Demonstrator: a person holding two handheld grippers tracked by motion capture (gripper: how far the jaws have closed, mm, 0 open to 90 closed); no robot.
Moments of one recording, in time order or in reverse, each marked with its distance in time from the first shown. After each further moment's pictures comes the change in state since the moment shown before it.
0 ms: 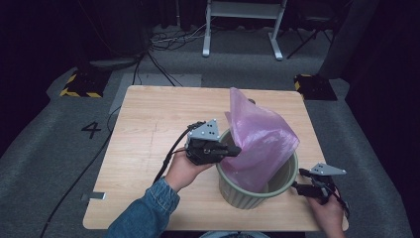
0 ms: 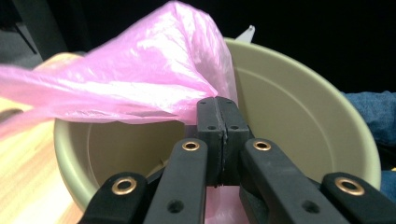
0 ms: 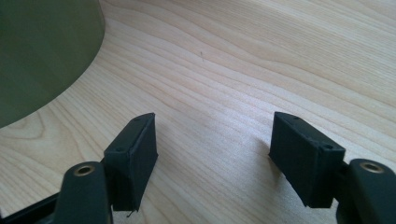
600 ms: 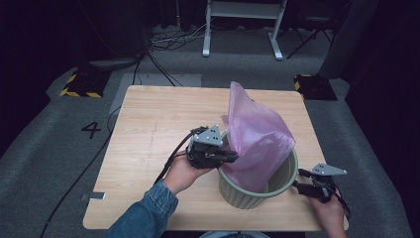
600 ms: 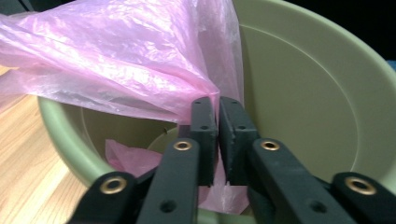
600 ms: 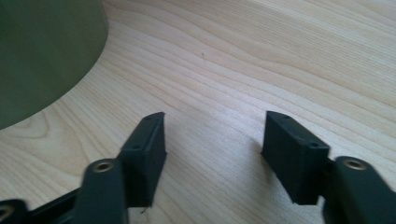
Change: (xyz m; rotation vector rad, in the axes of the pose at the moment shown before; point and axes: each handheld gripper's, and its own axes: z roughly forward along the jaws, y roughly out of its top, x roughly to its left) left arm -0.003 -0.008 0.009 0.113 0.043 0.021; right arm -0.001 -0.001 -0.002 -0.009 0.012 0.000
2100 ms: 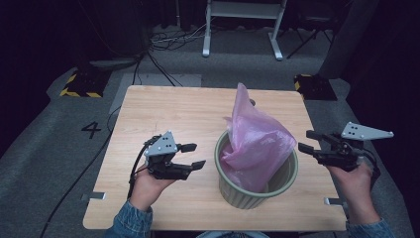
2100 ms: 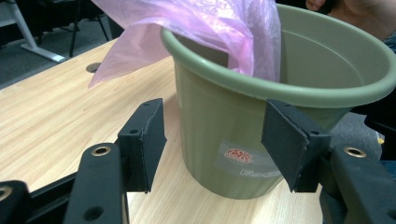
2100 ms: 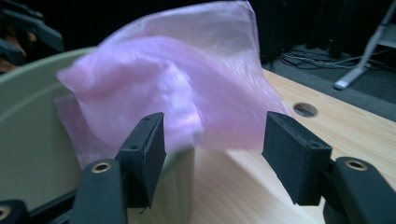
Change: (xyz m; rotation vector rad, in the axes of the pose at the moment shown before) left arm -0.006 -0.061 -0.079 -0.153 0.197 -0.111; right arm 0.007 0.149 -0.098 -0.289 0.232 -0.090
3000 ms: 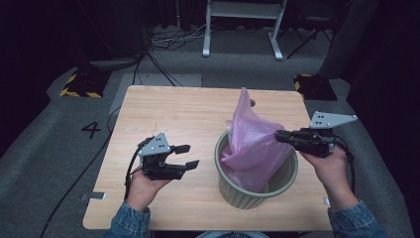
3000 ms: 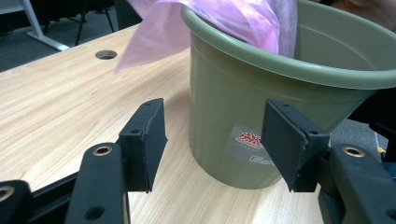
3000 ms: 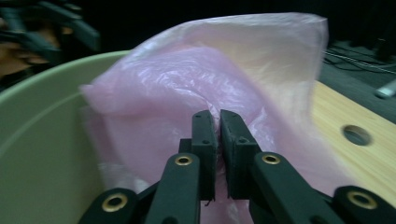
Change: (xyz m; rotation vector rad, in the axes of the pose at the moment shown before) left arm 0.009 -0.013 -0.004 0.002 0.015 -0.047; right arm 0.023 0.033 0.053 0.084 0.126 -0.097
